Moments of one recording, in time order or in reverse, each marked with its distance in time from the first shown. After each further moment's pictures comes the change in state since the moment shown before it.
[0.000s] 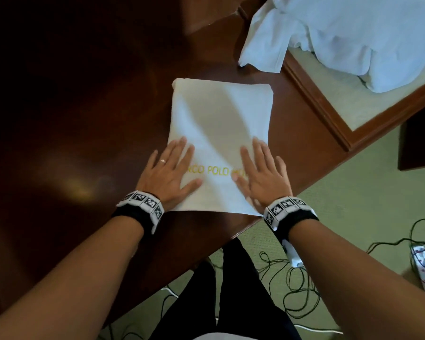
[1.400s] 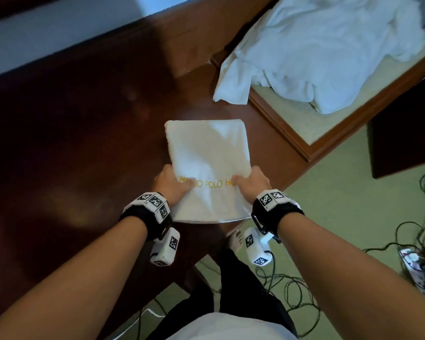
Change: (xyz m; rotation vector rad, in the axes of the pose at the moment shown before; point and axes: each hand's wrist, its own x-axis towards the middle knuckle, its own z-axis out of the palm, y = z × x) left_hand 0.012 0.058 -0.067 -0.733 -0.009 -0.568; right_hand -0.004 0.004 -0.073 0.807 -0.155 0.741
